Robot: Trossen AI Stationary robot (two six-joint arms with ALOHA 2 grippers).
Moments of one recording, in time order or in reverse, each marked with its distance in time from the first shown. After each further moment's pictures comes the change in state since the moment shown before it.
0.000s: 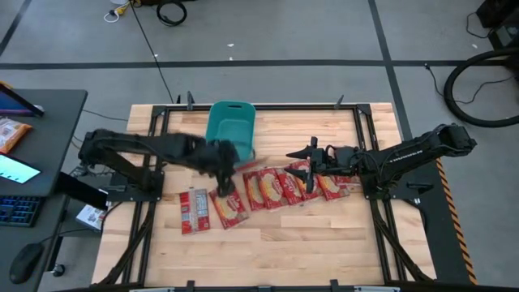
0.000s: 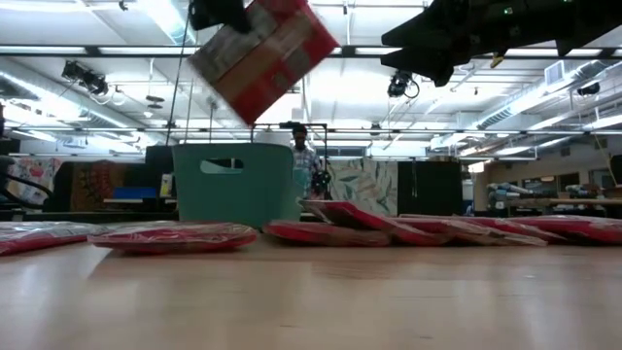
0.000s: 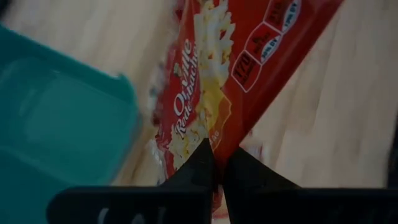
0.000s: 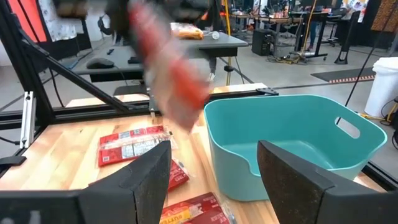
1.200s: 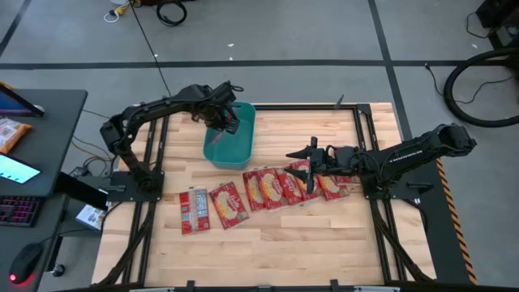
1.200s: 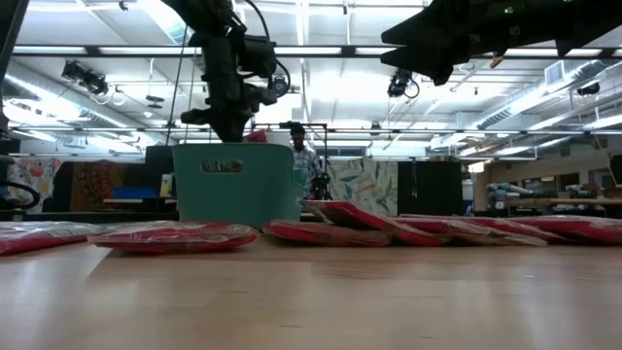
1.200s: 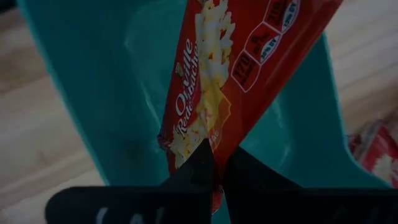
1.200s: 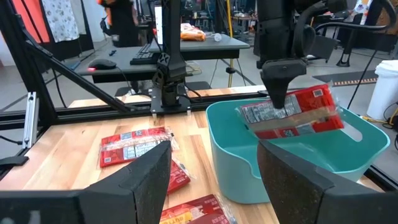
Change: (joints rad) left arm 0.693 0.231 -0.091 -0.005 0.150 -0.100; right arm 0.000 0.000 0.000 0.006 -0.009 -0.007
